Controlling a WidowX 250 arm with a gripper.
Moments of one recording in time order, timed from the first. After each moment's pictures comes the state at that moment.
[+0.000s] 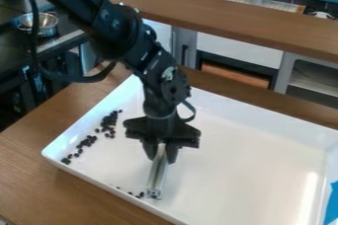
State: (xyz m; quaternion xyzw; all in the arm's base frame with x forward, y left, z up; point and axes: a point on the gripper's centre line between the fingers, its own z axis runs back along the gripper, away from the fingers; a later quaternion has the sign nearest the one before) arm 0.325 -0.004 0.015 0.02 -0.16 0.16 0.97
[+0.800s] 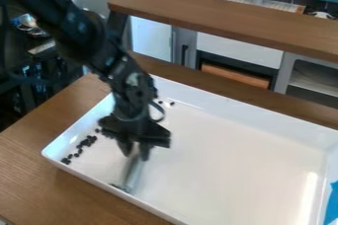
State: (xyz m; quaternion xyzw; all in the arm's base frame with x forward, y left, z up) arm 0.317 0.047 0.007 0.05 -0.18 0.15 0.97
